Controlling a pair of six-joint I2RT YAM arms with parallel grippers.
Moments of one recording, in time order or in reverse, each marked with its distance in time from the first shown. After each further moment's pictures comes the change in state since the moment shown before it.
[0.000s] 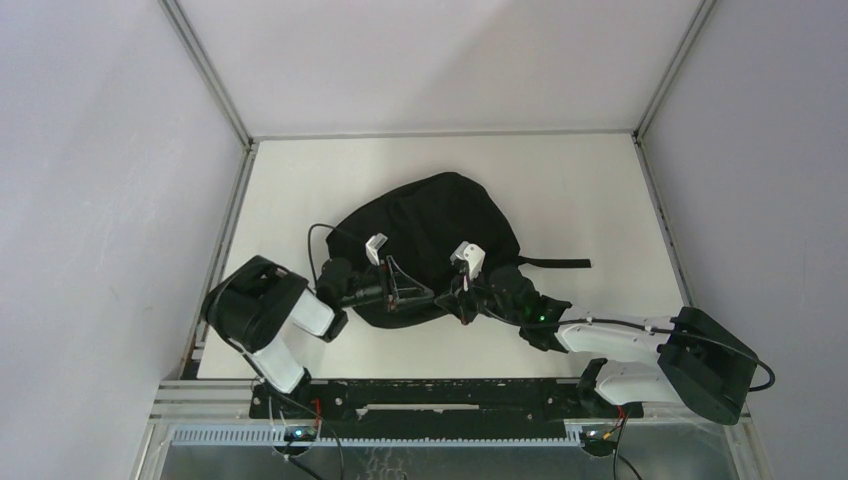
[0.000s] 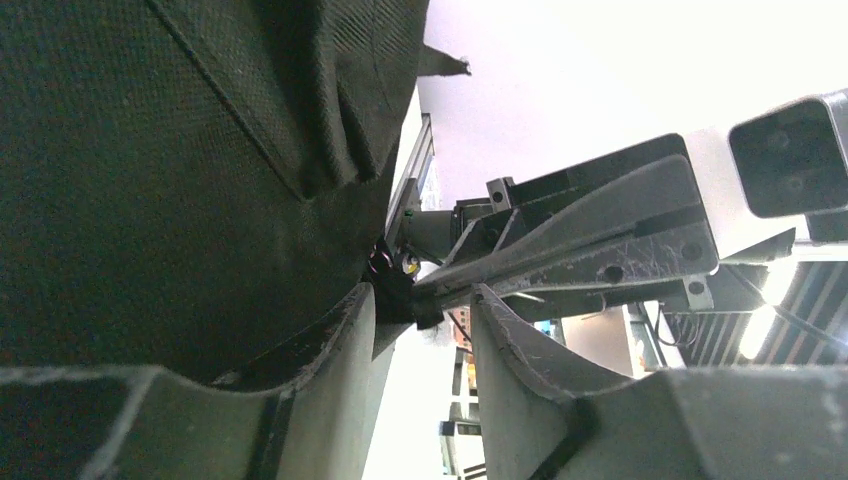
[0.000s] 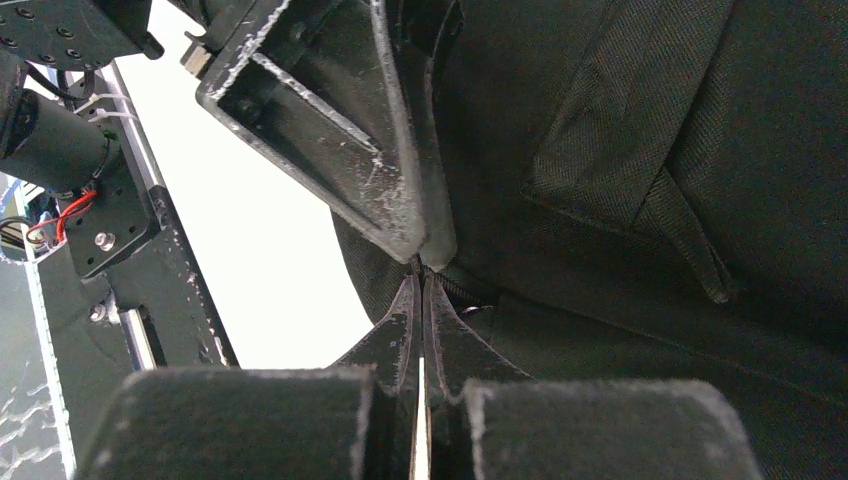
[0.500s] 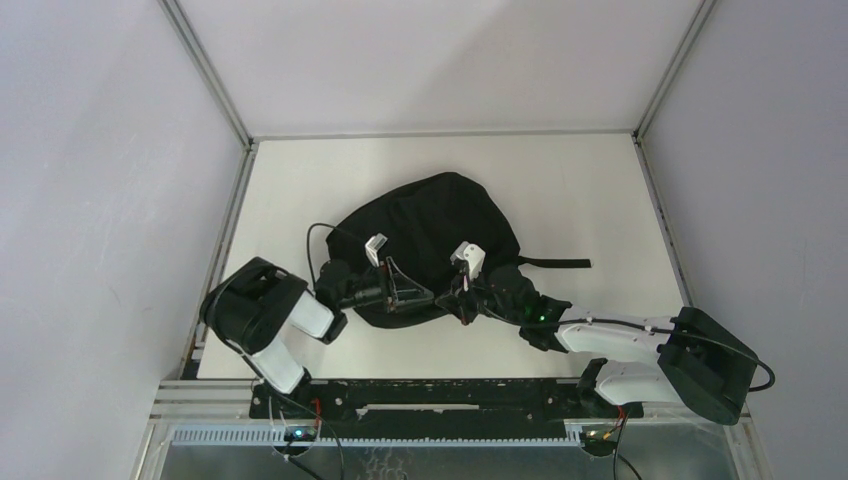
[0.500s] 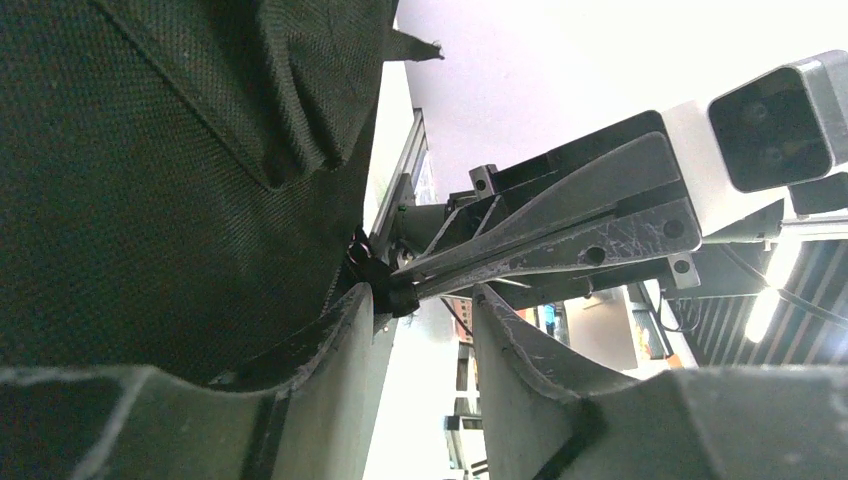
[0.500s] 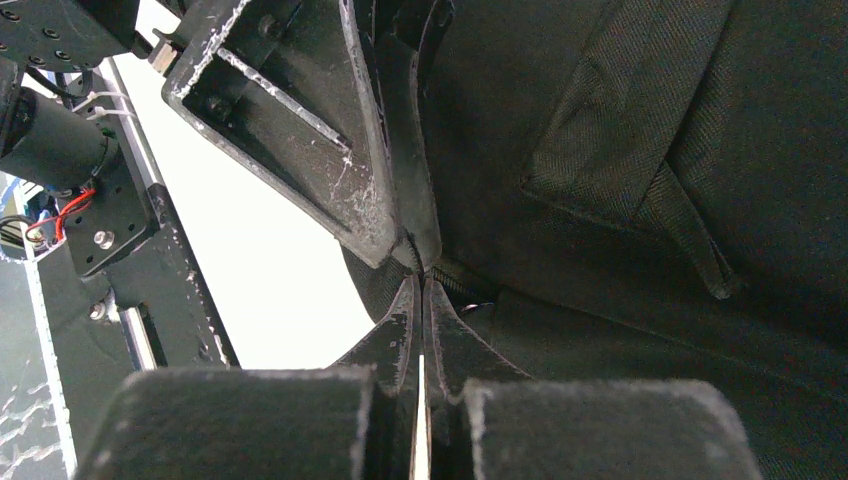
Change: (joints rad) left arm -0.005 -0.021 -0.029 0.062 0.008 0.000; right arm -0.003 0.000 0.000 -0.005 -0.001 0.002
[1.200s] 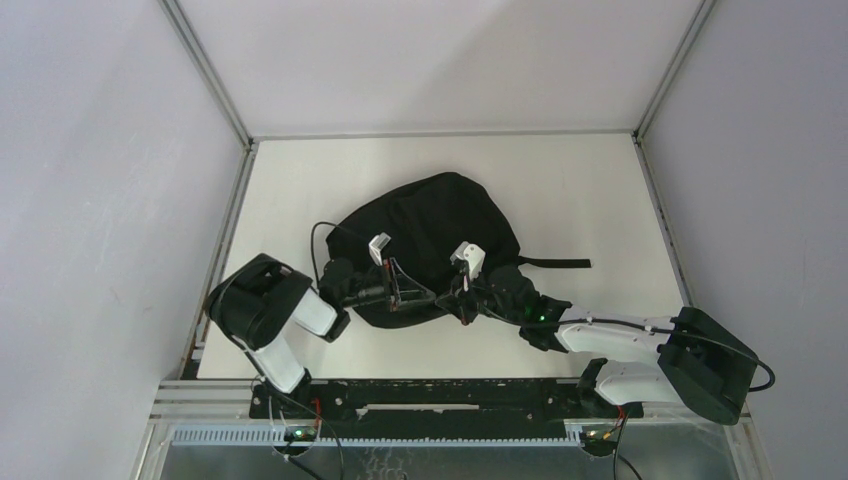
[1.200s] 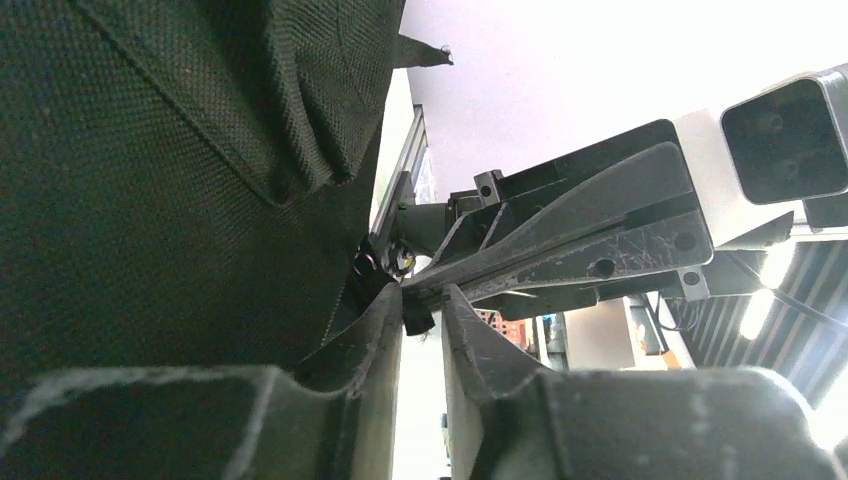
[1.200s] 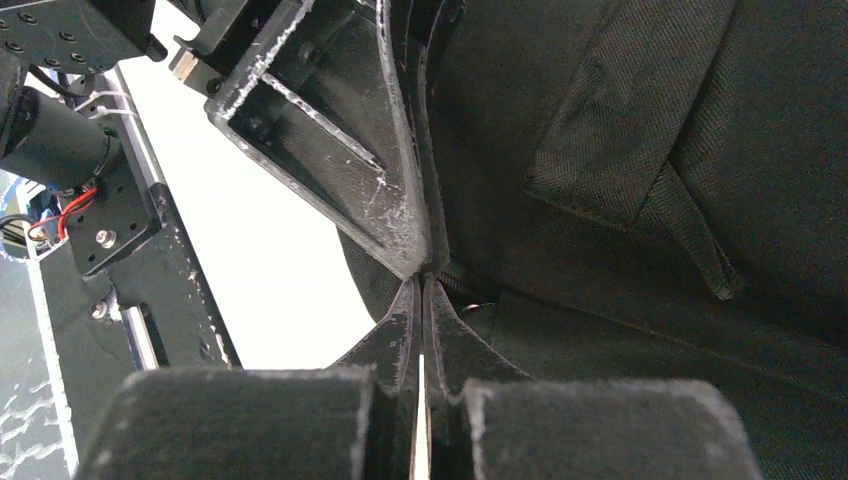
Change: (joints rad) left arm -0.019 0.040 0.023 0.007 -0.001 -0.010; right arm 0.000 0.000 0.000 -0.003 -0.004 0.002
